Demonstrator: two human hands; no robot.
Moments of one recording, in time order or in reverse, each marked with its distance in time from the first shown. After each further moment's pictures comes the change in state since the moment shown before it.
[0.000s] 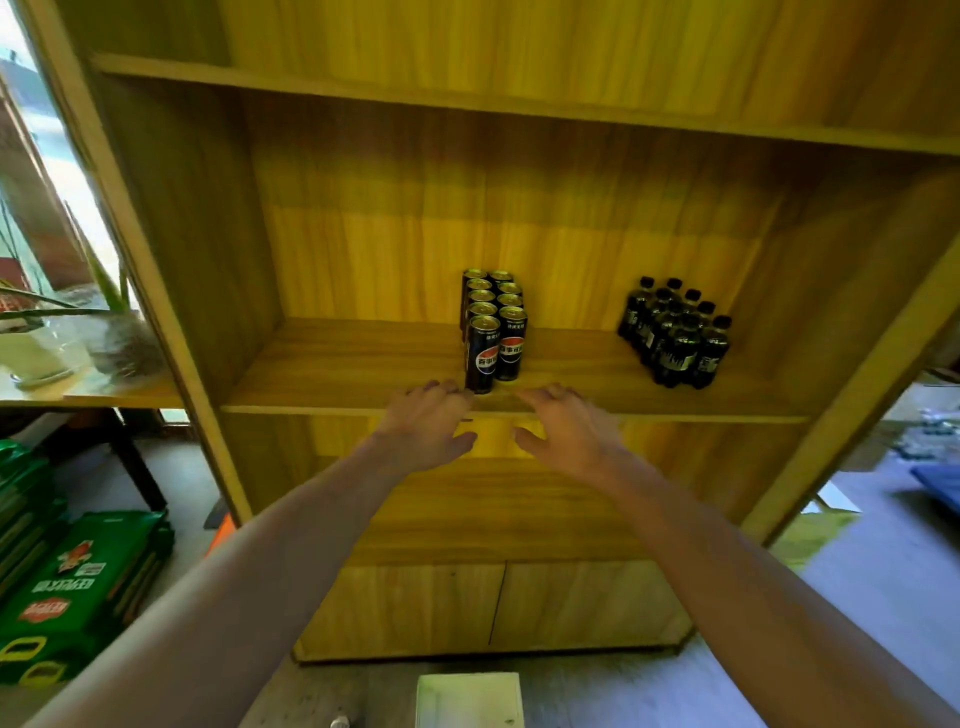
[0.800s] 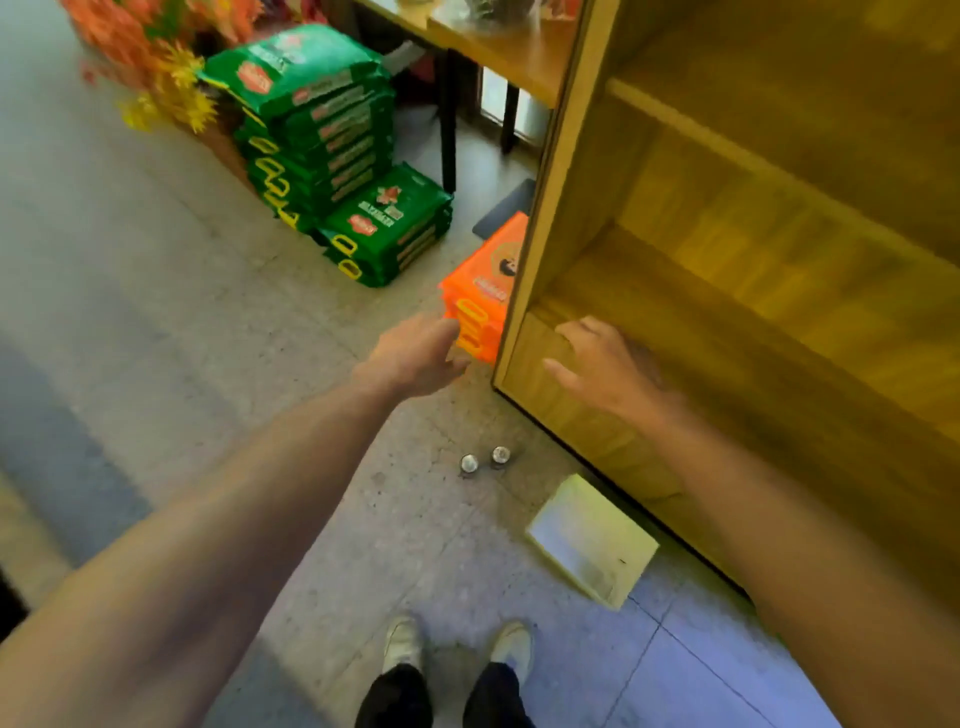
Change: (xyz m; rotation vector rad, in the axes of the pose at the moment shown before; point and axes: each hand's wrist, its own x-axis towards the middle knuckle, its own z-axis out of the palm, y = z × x) left_hand -0.267 -0.205 0.264 -0.336 -0.240 -0.825; right_hand 0.052 -0.276 0.286 0.115 -0.451 -0.586
